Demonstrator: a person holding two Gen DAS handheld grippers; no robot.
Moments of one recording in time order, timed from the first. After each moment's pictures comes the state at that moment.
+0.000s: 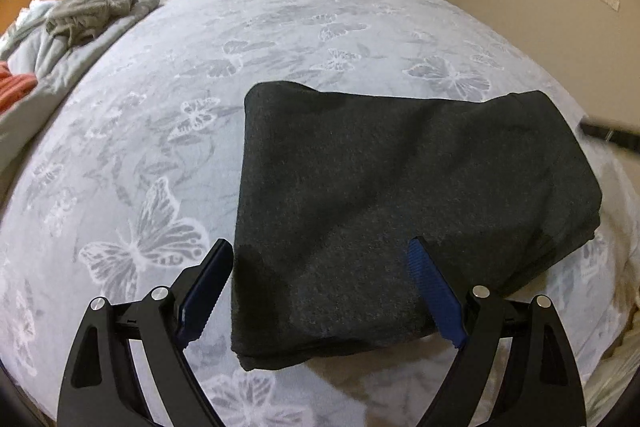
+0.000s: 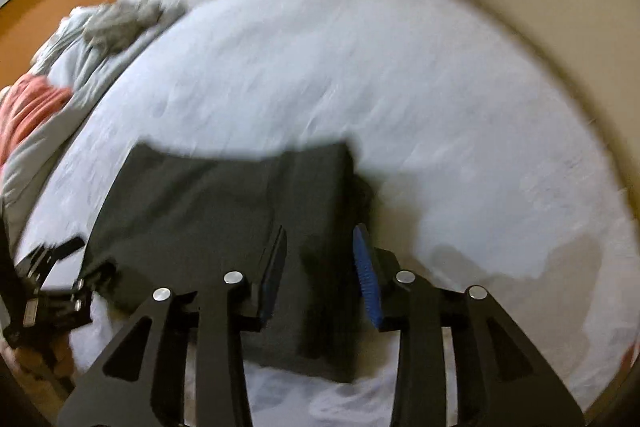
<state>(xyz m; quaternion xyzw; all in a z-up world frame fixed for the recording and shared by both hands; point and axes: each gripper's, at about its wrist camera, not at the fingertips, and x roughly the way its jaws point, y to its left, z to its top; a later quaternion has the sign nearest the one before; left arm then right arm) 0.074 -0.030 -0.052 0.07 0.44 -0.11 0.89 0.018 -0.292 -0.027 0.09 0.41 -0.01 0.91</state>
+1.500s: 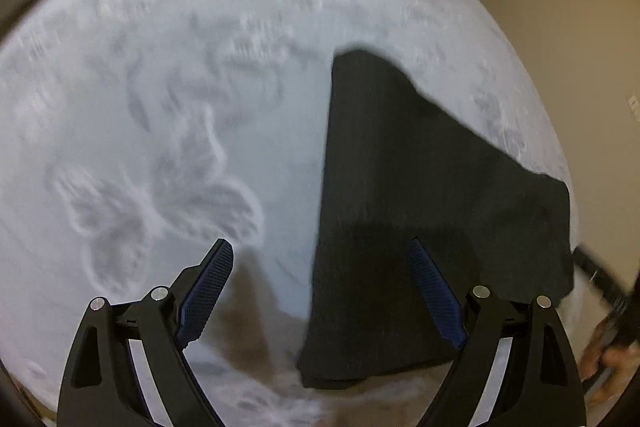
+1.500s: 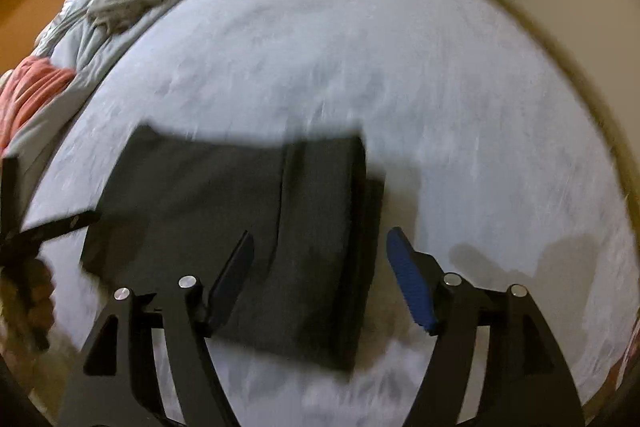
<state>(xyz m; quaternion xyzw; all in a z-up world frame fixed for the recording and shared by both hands) 0.127 0.050 -0.074 -0.15 0.56 -0.10 0.81 0.028 -0.295 -0.051 0.10 0.49 0.05 0.86</state>
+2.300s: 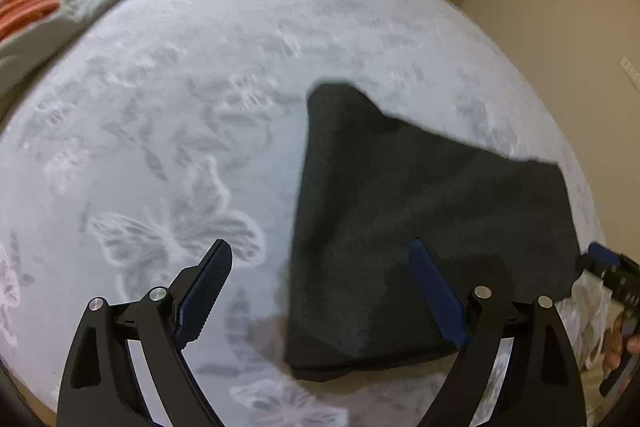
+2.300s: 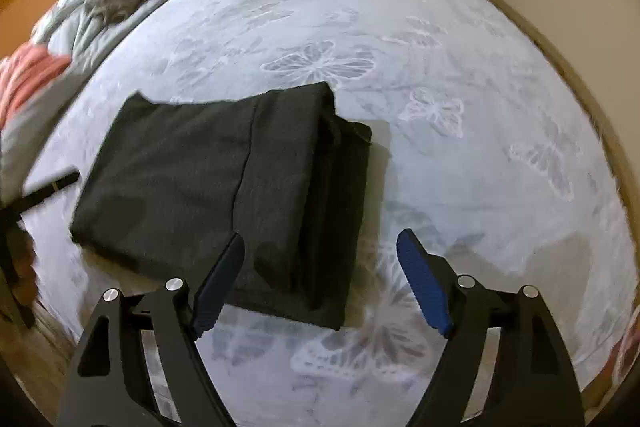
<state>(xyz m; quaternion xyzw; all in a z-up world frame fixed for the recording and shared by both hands) 0.101 0.029 -0.046 -0.06 0.49 -0.09 0.86 0.006 -0.301 -0.046 0.09 0.48 0.02 0.87</state>
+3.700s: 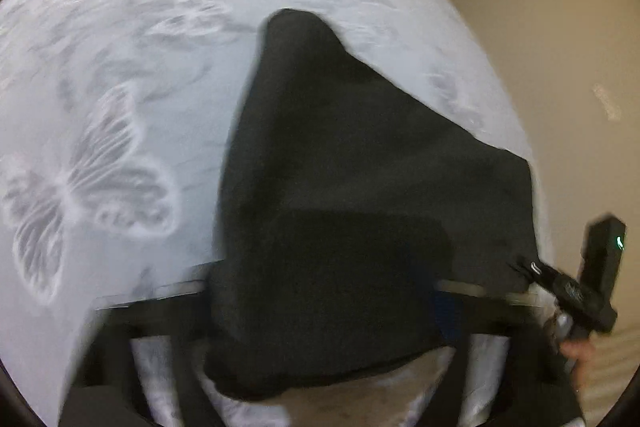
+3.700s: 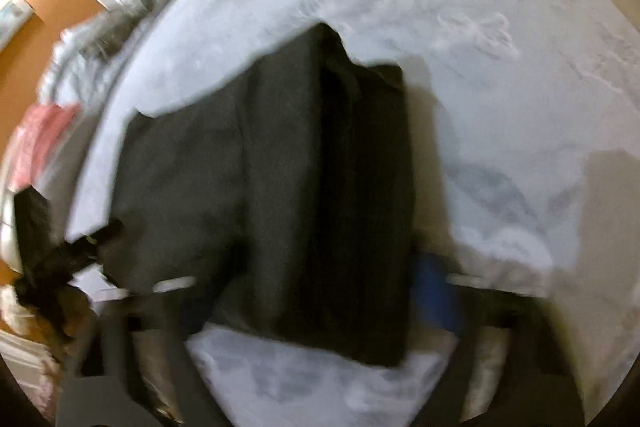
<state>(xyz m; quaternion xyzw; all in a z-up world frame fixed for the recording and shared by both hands) 0.119 0.017 -0.082 -0.16 0.54 -0.17 0.81 0.035 -0.303 -0.095 0.23 0.51 0.07 0.83</state>
